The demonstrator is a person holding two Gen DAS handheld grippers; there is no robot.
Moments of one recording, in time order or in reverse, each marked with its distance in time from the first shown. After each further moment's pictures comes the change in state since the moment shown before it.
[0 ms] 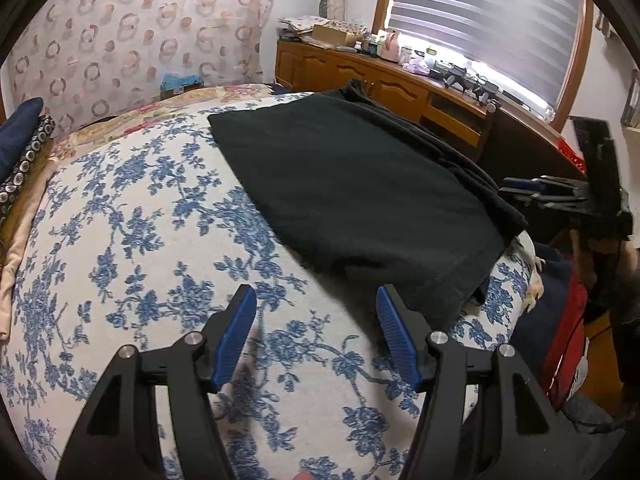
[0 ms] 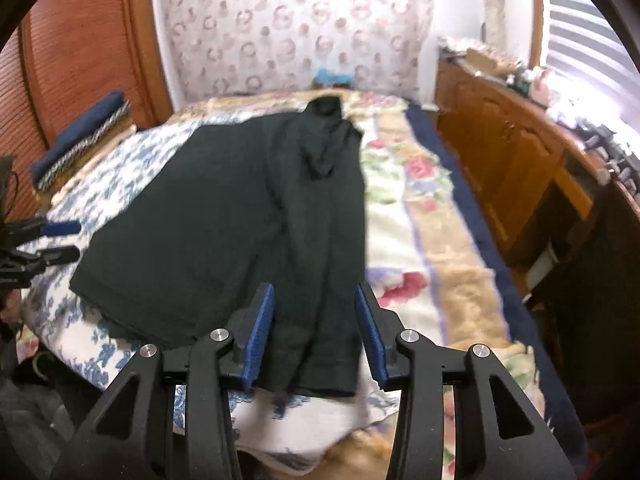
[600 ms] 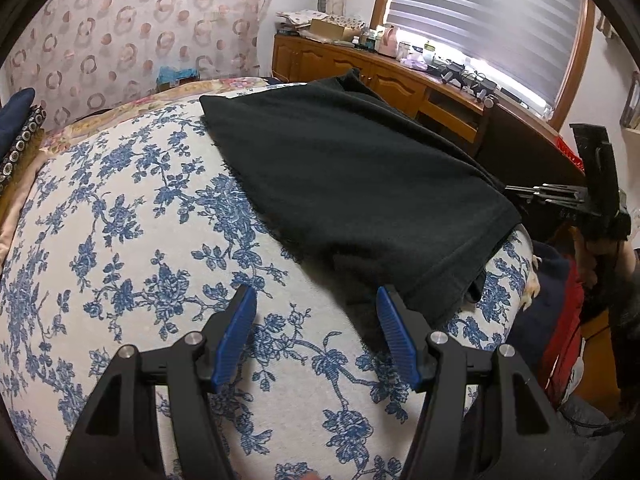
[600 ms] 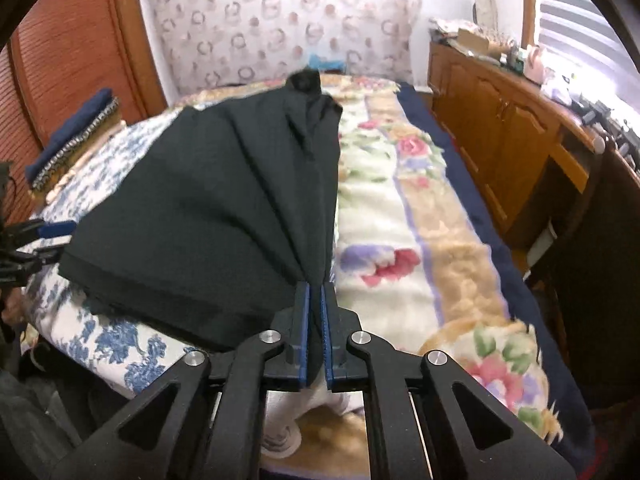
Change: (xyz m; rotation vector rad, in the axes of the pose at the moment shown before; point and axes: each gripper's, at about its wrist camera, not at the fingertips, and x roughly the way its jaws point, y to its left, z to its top) left arm 0.007 -0.008 -0.006 -0.017 0.012 -0.018; right arm -0.009 -0.026 -0.017 0.059 0.010 0.005
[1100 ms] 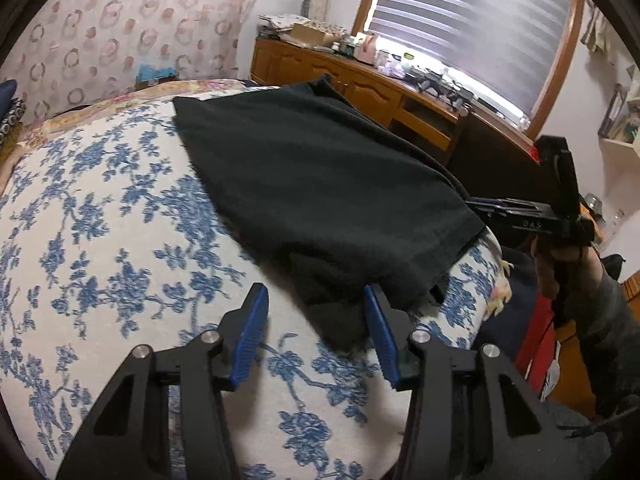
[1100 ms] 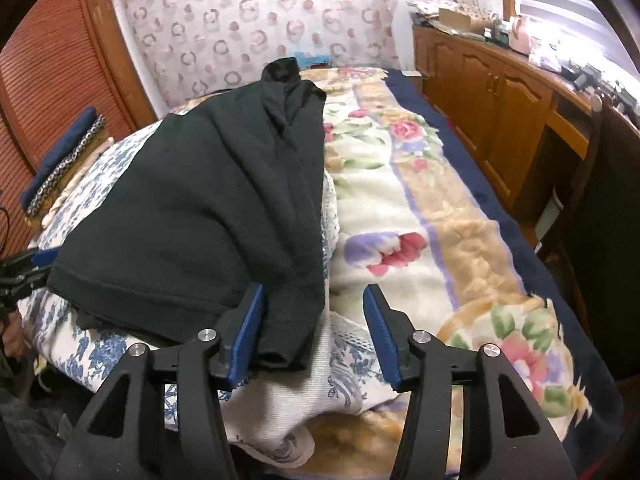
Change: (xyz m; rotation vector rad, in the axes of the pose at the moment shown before) left arm -0.002 -0.015 -0.002 -0.014 -0.010 -0.118; right arm 0.015 -0.017 -0.005 0.119 0.011 0.034
